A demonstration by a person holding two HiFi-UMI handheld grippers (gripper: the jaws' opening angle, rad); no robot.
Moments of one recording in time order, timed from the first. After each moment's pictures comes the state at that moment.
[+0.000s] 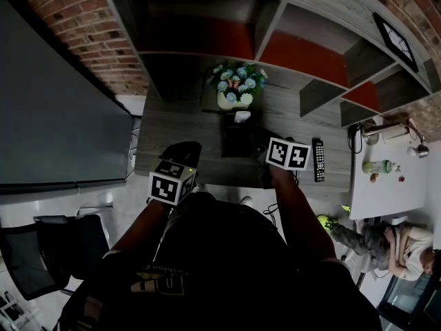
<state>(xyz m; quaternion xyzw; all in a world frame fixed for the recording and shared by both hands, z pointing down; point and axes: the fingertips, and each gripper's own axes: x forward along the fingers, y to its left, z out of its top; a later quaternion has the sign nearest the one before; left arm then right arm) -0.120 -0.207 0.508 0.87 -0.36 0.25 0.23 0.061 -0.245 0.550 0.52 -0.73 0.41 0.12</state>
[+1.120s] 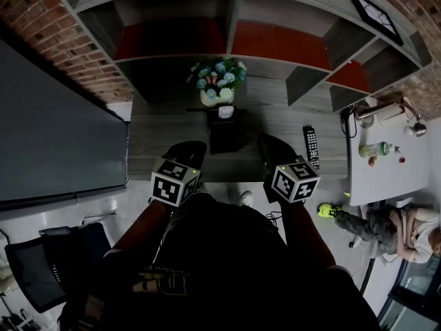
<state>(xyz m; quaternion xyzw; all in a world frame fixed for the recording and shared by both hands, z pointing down) -0.057 -0.193 0.487 0.90 -0.30 0.25 0.21 0.096 -0.181 0.479 0.55 -0.79 0.26 0.07</state>
